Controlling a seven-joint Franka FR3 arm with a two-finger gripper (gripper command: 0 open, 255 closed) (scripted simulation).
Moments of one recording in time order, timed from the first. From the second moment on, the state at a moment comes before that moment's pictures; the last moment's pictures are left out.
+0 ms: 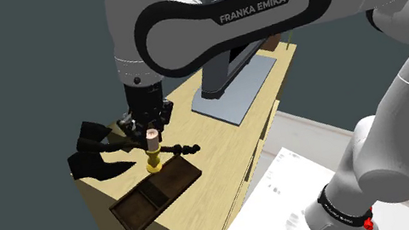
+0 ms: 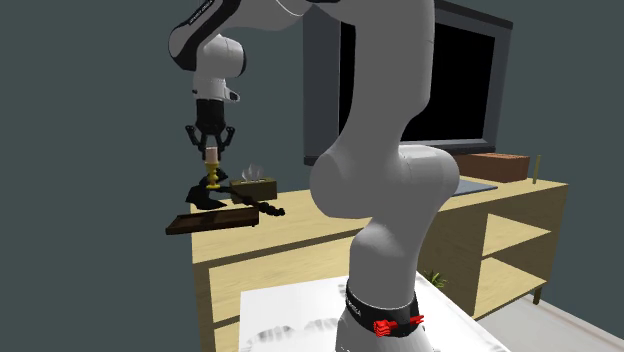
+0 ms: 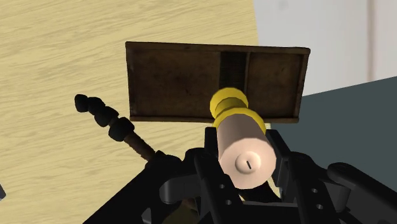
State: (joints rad) arm 0.15 0.02 0.44 -1.90 0.05 1.90 0.62
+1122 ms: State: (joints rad) arm 0.15 0.07 0.45 -2.02 0.03 2.07 0.63
